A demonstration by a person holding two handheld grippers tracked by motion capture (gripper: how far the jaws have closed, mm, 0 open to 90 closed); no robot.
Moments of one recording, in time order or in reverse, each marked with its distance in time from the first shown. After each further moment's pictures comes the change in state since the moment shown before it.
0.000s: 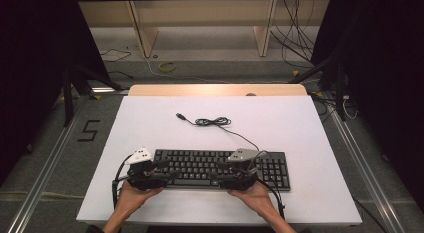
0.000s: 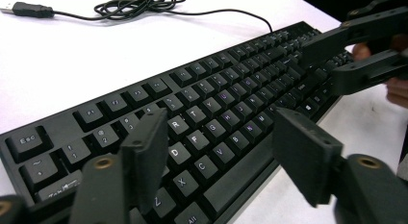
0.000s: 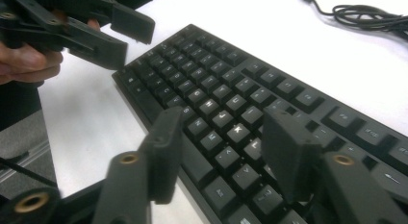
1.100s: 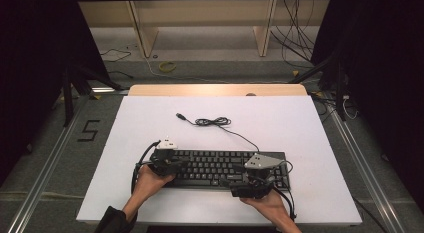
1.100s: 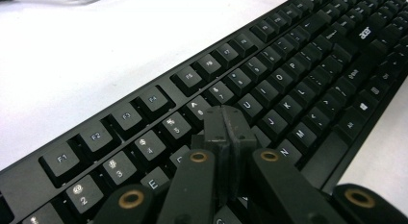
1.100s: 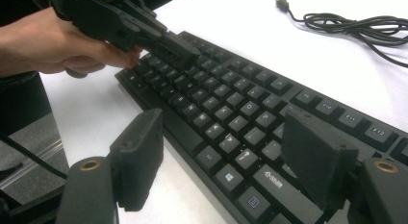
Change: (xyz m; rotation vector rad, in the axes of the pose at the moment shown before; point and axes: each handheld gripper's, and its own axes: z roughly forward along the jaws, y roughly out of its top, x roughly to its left) left arm -0.002 0.028 0.056 0.199 0.059 0.065; right arm -0.001 -0.017 -0.039 -0.059 -0.026 0.013
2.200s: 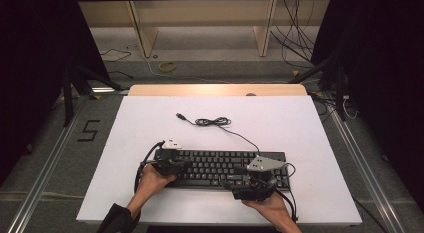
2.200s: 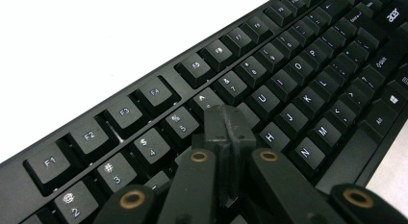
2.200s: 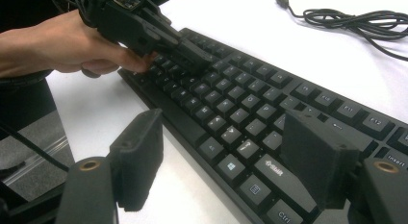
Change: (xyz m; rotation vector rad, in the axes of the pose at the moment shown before) left arm 0.003 -0.001 0.015 0.048 0.016 0.006; right arm 0.002 -0.004 -0.006 0.005 -0.002 0.000
